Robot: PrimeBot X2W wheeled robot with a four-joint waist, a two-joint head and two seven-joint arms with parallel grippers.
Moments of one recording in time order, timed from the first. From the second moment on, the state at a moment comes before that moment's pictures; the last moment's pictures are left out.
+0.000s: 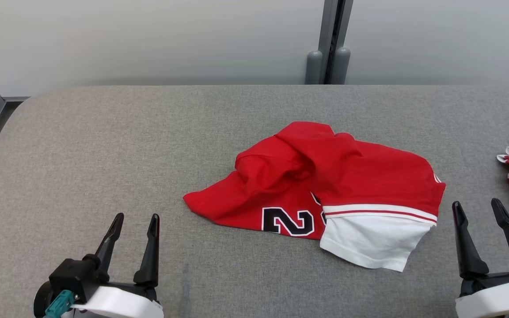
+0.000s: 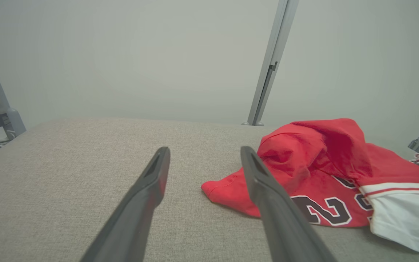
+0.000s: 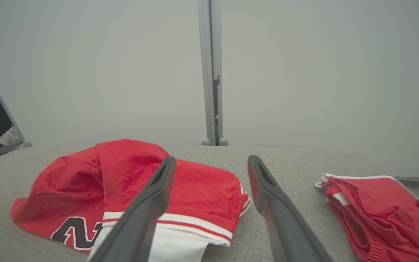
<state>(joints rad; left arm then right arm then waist) 0.01 0.27 -0.31 0.02 -0.48 0.15 -0.20 0.10 -0.08 -0.10 -0.15 0.18 0.13 -0.04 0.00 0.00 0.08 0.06</state>
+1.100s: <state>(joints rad) -0.47 0.24 -0.42 0.57 -0.57 -0.03 0.12 -0.02 -0.07 -0.02 -0.11 0.21 0.13 -0.08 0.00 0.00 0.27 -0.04</state>
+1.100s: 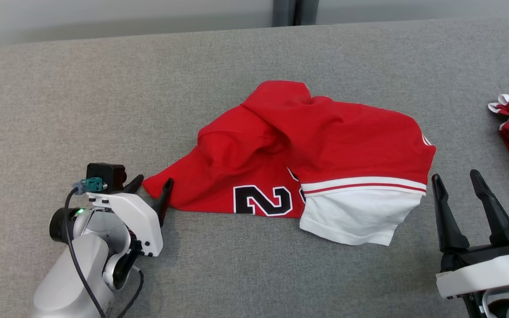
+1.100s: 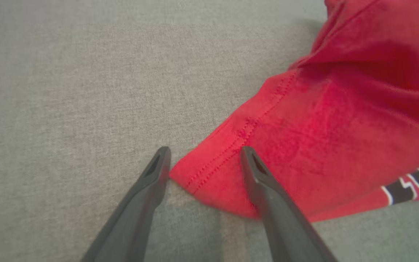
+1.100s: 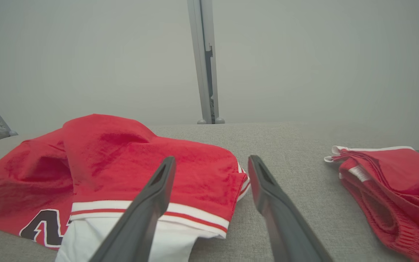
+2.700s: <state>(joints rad) 0.10 0.18 -0.32 0.21 -0.64 0.15 -0.25 0.09 -0.06 -0.08 -0.11 0.22 0.13 -0.04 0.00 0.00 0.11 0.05</state>
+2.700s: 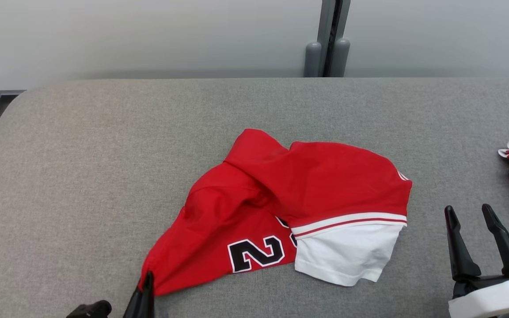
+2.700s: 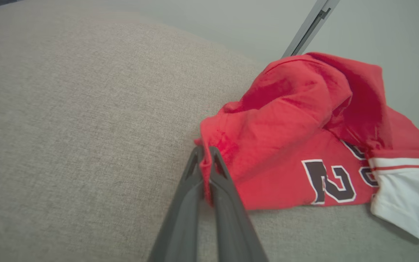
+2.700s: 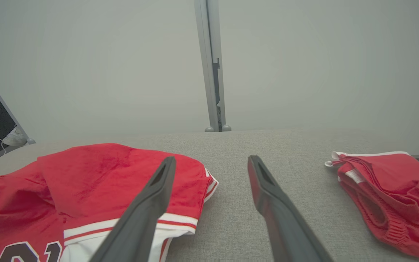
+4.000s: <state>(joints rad) 0.08 0.29 -0.28 -0.02 -0.49 0.21 -0.19 0.12 -0.07 -0.09 -0.14 0.19 0.13 -0.01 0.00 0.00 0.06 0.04</state>
